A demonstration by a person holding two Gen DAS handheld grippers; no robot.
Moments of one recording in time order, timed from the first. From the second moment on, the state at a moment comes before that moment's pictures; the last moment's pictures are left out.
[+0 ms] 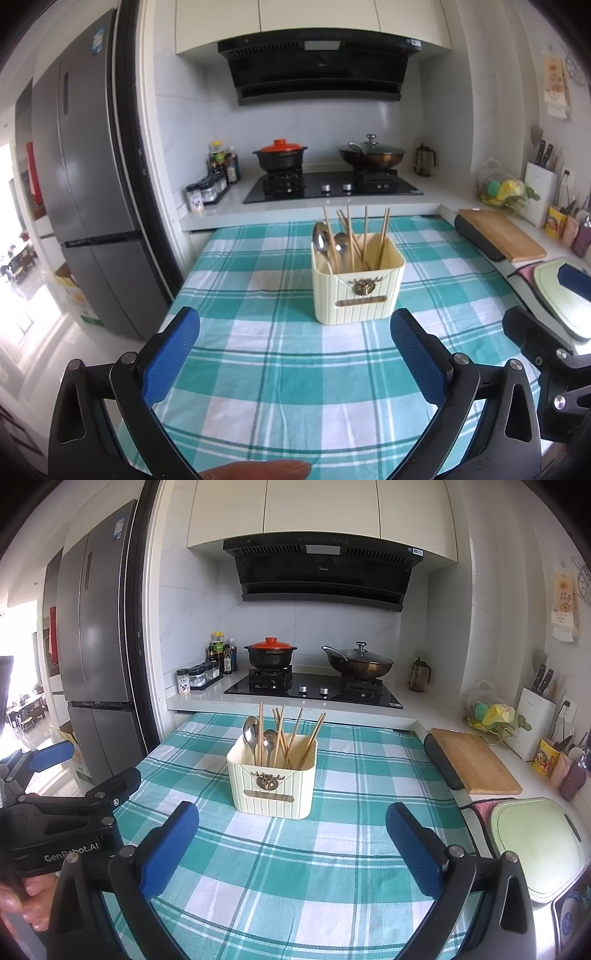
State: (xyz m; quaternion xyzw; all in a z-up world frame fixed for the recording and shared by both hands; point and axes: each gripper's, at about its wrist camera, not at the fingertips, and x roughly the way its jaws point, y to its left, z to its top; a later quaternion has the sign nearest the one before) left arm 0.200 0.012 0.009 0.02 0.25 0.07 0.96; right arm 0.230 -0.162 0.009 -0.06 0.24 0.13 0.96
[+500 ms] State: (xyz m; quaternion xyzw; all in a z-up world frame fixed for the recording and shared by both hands) left arm 0.200 0.010 0.010 0.01 0.25 0.07 0.96; right arm 0.229 -0.162 0.009 -0.06 0.24 0.13 0.96
